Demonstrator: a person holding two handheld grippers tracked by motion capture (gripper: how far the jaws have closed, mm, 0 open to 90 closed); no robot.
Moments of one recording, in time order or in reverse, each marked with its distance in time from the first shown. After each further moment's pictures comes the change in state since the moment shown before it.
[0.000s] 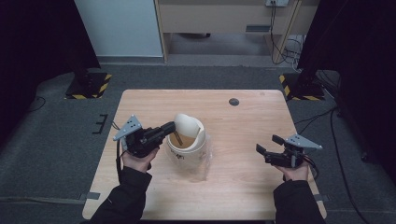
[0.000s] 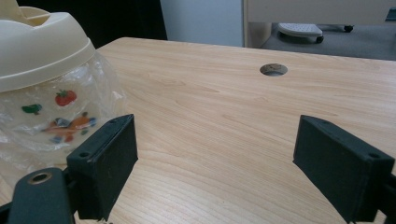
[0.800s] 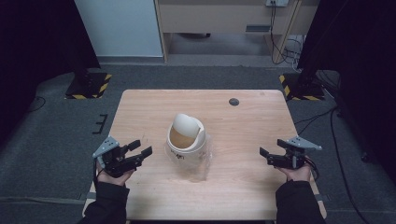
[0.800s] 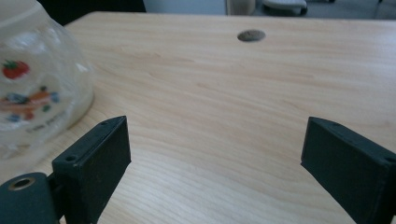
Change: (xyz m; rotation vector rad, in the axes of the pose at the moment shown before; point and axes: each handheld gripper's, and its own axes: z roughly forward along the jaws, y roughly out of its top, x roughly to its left) left arm 0.043 -0.057 -0.075 0.176 0.246 -0.109; right arm -0.017 -0.017 0.002 0.087 -0.068 0.036
